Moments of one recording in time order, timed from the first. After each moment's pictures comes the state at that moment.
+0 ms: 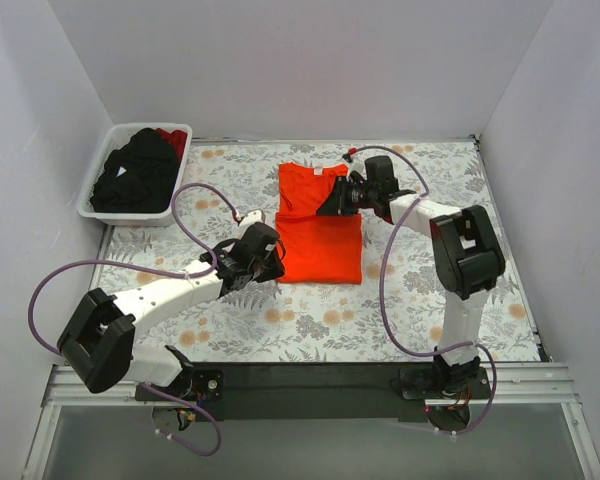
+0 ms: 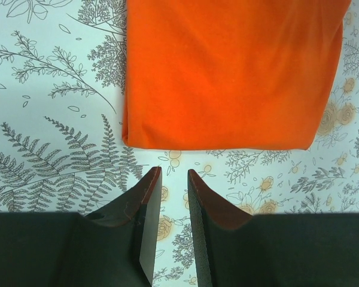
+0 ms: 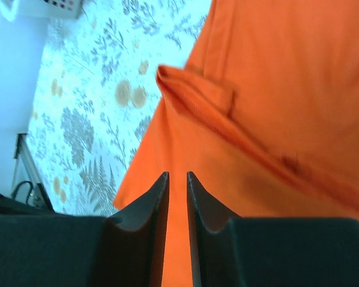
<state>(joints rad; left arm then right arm) -0.77 1.34 0.82 -0.32 -0.24 -0.87 0.38 1.92 1.23 0.06 -0.67 0.44</state>
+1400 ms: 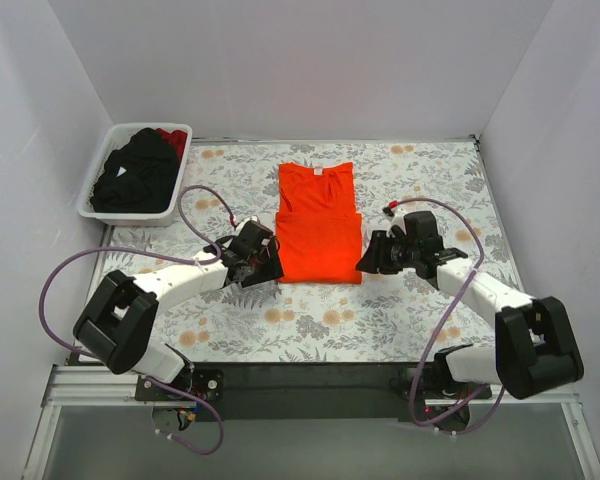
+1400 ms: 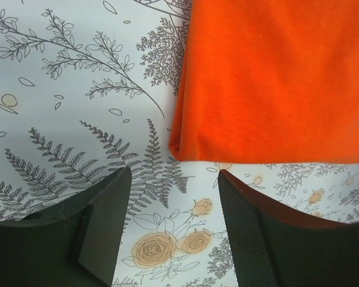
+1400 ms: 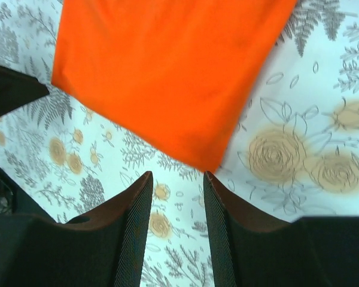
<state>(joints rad) -0.65 1.45 0.79 -0.31 -0.12 -0.82 0.32 1.32 0.65 -0.11 -0.48 0.37</state>
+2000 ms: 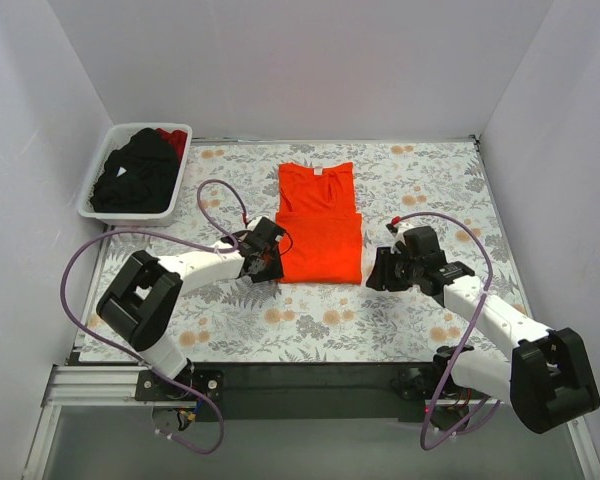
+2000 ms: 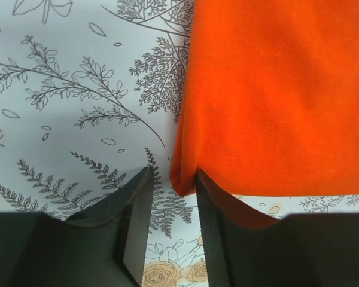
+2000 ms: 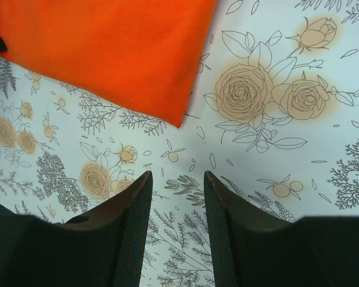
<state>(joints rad) -0.67 1.63 0.90 -0.35 -0.18 -0.78 0.39 1.11 0.56 -0.30 -0.29 0.34</state>
